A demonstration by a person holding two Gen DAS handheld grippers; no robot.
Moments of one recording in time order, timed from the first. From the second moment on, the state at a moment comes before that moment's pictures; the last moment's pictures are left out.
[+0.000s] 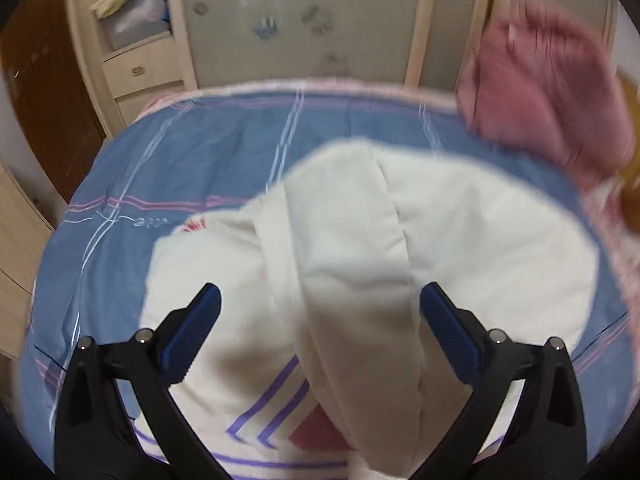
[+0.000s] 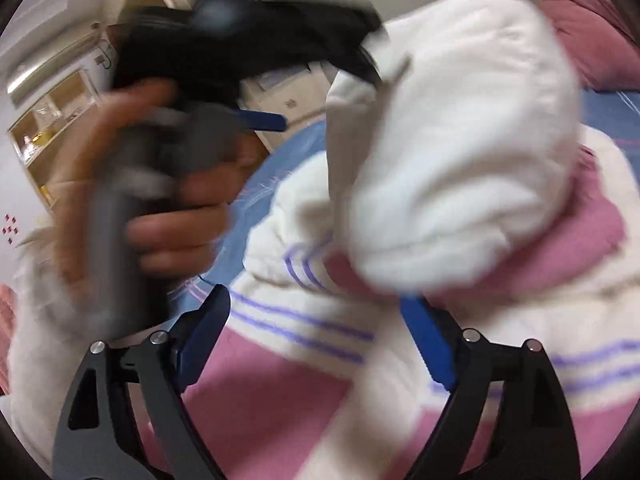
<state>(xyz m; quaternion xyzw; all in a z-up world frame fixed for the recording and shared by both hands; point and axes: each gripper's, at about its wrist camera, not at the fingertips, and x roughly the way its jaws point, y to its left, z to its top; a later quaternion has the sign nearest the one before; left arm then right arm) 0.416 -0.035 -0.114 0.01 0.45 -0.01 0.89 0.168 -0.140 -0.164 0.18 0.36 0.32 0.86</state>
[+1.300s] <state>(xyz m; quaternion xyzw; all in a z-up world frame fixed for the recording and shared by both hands) 0.303 -0.013 -0.149 0.09 0.39 0.03 0.92 0.324 -0.171 -0.106 0.12 0.34 0.20 0.91</state>
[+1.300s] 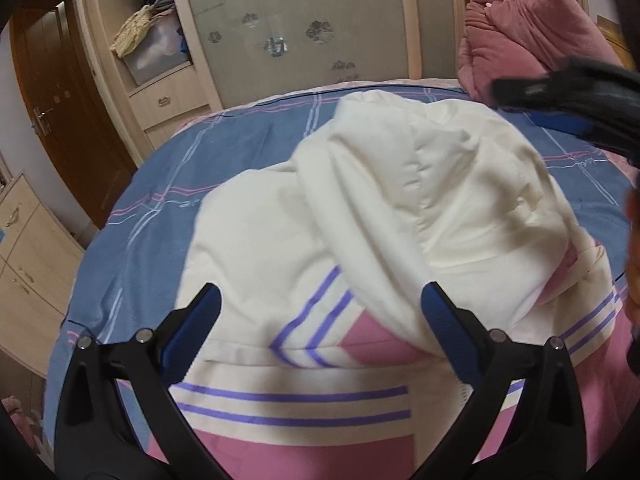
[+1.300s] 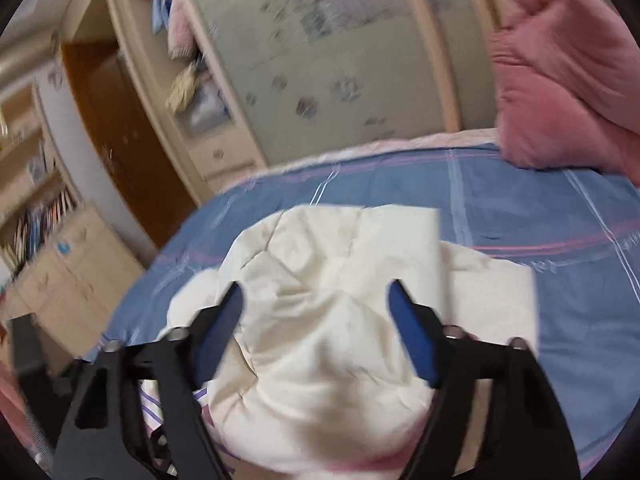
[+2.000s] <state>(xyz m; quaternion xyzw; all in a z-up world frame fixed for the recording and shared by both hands) 0.321 0.002 -0.155 0.04 0.41 0.03 0.91 0.269 -0.188 -0.197 0.02 0.41 0.16 0.90</state>
